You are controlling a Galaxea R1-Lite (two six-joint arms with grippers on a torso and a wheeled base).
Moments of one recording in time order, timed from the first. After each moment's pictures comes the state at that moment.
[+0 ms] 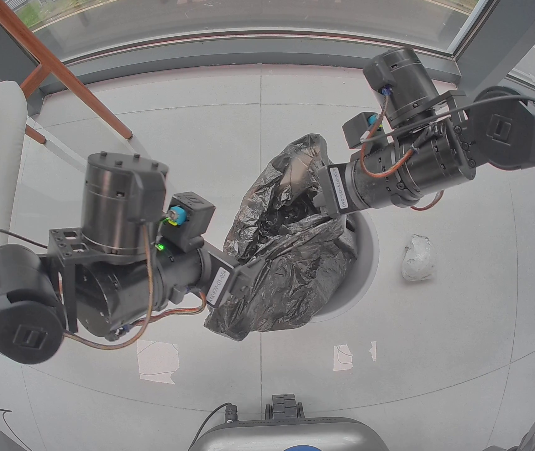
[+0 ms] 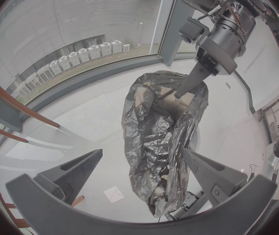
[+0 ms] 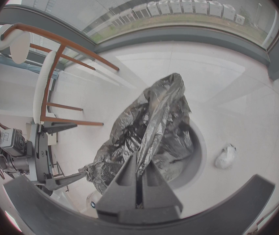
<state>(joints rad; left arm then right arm) -0.73 1.64 -0.93 -0.32 0.29 0.19 0.69 1.97 -1.86 0.58 -0.05 0.18</state>
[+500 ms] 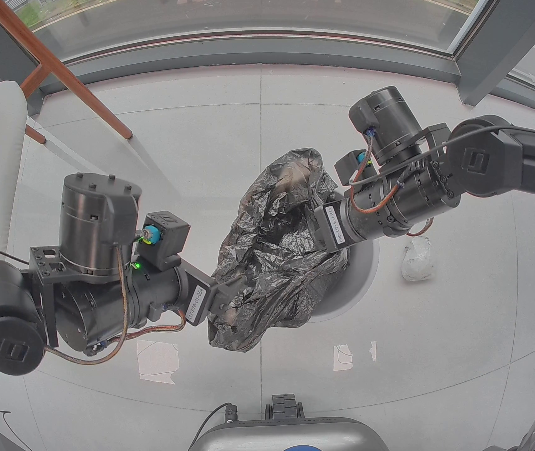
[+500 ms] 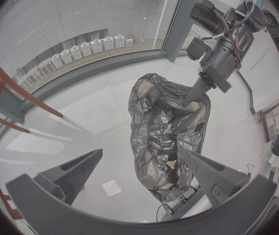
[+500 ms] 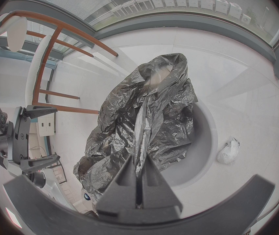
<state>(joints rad) -0.70 1.58 -0.83 -0.31 0.26 0.14 0.68 2.00 -1.76 0.56 -0.03 0.14</state>
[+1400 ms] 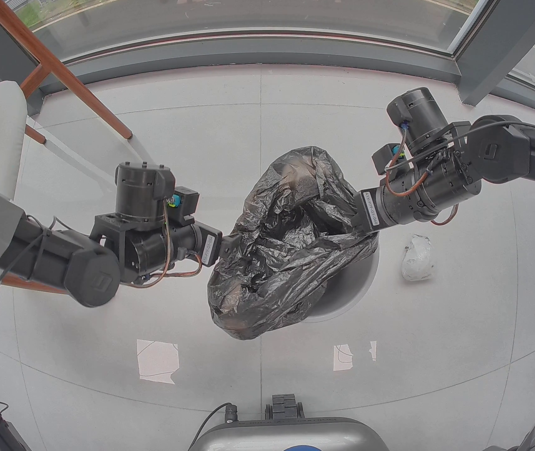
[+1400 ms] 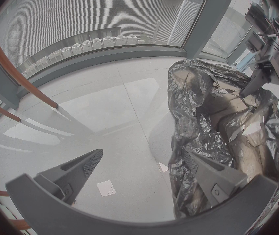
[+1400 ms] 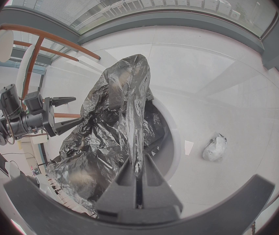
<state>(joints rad) -0.46 1.93 -1.05 -0.50 0.09 0.14 0.54 1.99 -1.74 0.56 -0.01 0.11</state>
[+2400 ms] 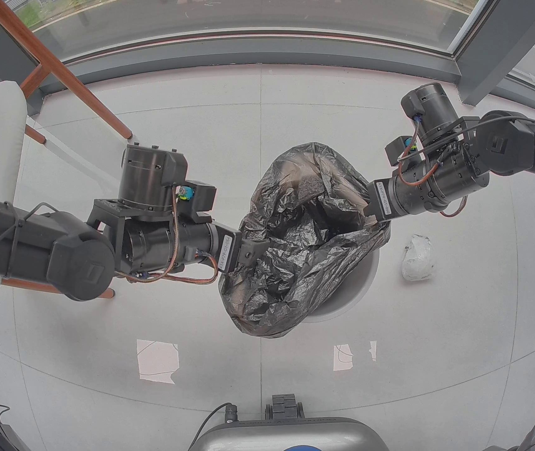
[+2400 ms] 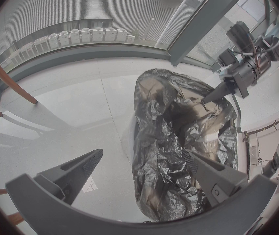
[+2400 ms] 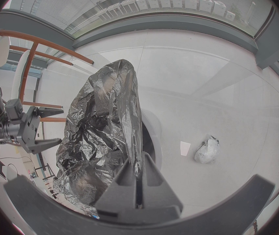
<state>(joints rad) -0.53 1.86 -1.12 -0.29 -0.04 0.04 0.48 1.98 -1.76 0.56 -0.01 0.09</state>
